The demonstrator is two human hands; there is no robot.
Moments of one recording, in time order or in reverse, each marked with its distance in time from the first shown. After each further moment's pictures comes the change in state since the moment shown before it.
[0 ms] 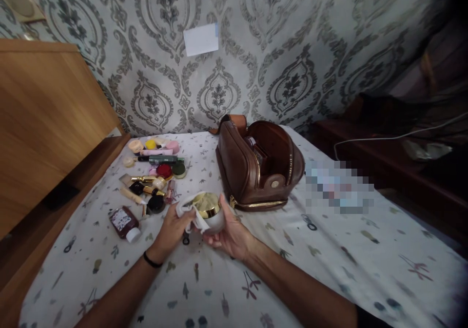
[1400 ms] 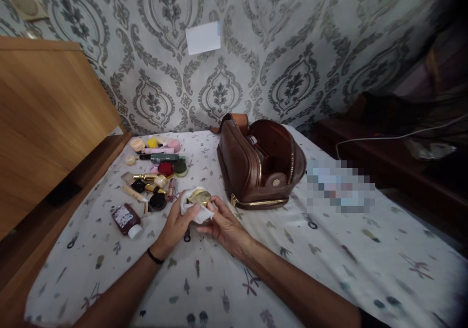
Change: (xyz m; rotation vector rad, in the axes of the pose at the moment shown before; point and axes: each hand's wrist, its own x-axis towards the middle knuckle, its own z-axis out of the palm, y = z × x) left_hand -0.003 0.004 0.002 0.086 0.125 0.001; right_hand 0.009 0.015 -0.008 -0.051 0.037 -0.430
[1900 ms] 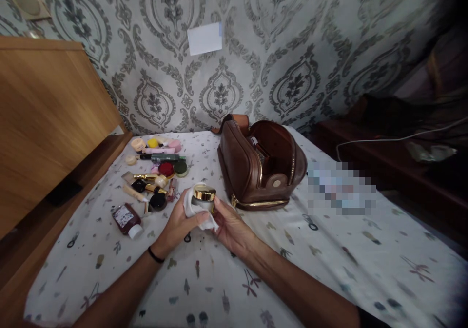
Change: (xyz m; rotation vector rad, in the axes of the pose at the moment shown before) left_hand 0.000 0.010 0.004 -0.082 -0.215 0.091; right_hand 0.004 -0.003 -0.003 0.094 0.083 0.016
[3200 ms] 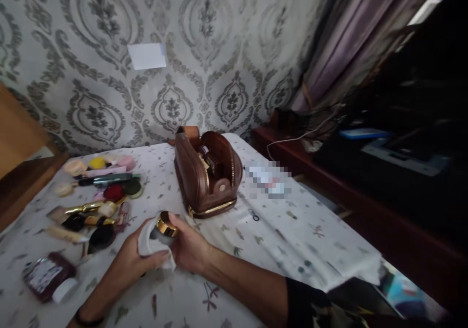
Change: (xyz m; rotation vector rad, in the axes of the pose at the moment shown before) left_hand 0.000 0.001 -0.007 0.290 -0.182 -0.033; right_hand -0.008 -0.005 0.009 0.039 -0.076 0.125
